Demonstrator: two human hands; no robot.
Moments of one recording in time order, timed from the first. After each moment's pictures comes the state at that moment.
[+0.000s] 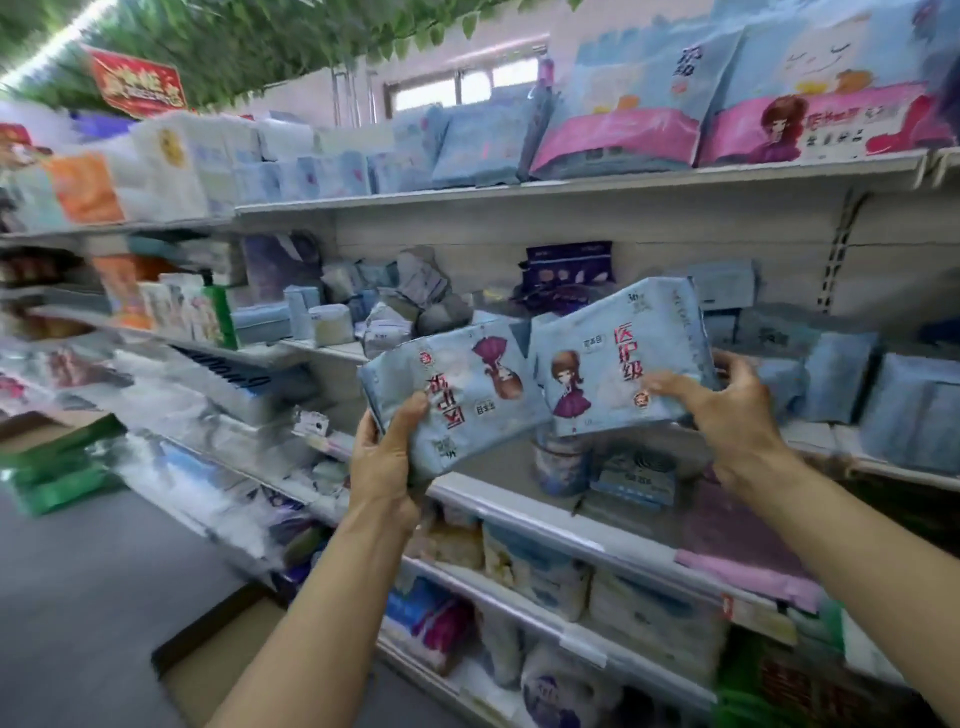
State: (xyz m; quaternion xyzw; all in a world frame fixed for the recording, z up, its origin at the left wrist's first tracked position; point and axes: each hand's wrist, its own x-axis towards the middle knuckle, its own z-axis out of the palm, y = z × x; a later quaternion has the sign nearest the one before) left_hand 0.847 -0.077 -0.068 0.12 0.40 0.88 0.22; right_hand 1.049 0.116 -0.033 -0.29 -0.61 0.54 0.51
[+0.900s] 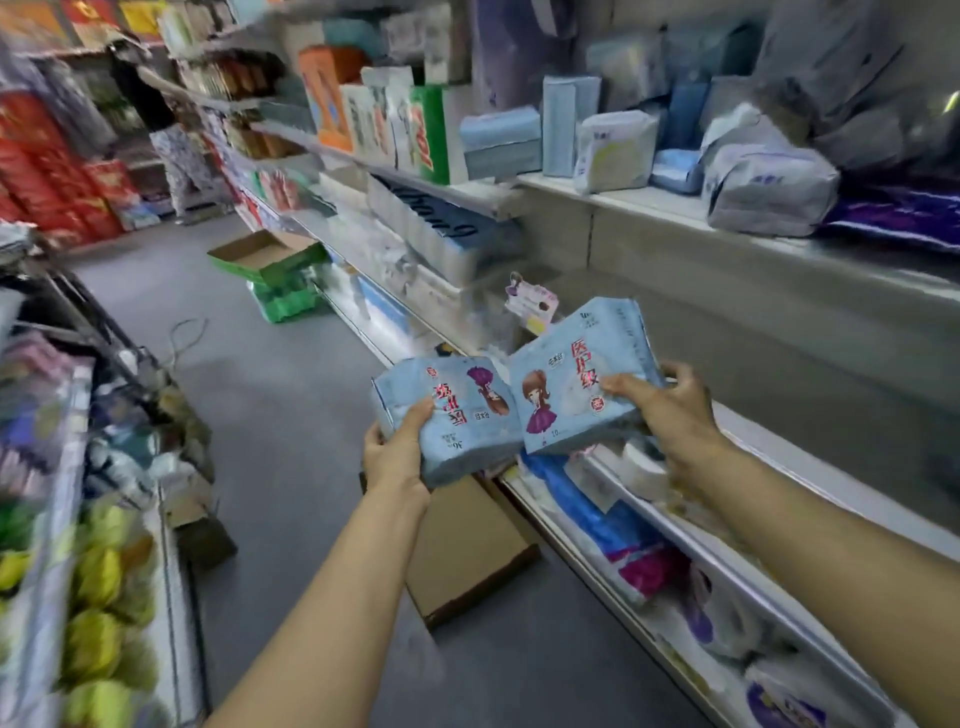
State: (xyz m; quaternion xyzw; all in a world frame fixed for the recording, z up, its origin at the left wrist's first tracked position) left_hand 0.454 -0.234 -0.245 -0.23 0.53 0.81 0.10; right_hand 0.547 -0.002 -0.215 -0.30 -0.62 0.70 0.20
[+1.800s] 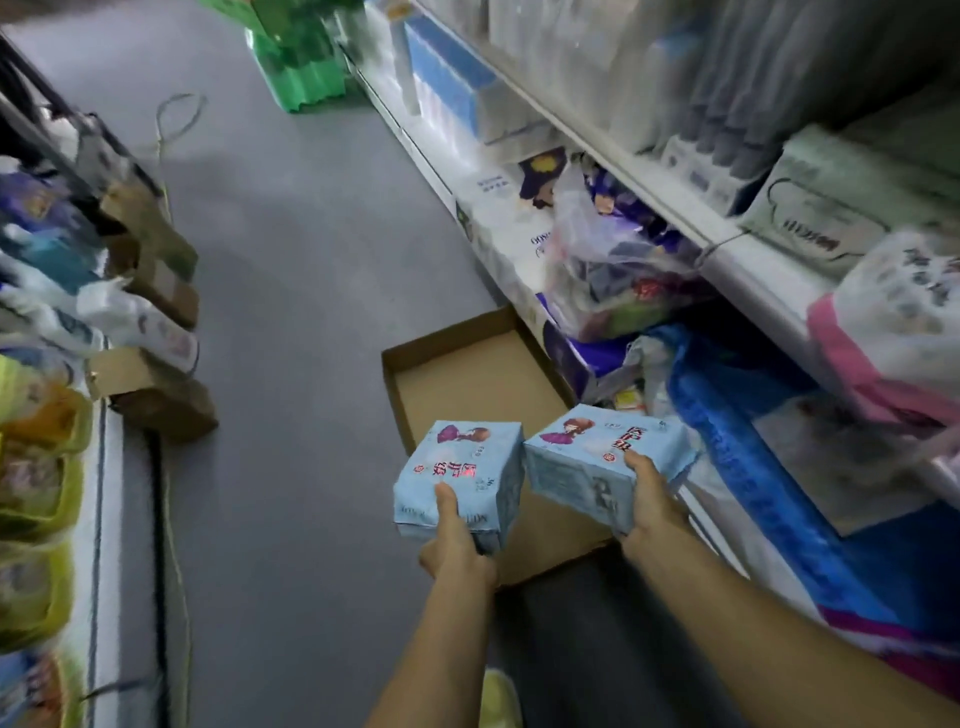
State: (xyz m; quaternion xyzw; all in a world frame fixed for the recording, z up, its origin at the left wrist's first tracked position) left_hand 0.207 -0.259 -0.741 -0.57 0.33 0.75 0.07; right_hand 0.221 -0.095 -0.737 -0.56 -0.40 0.72 0.01
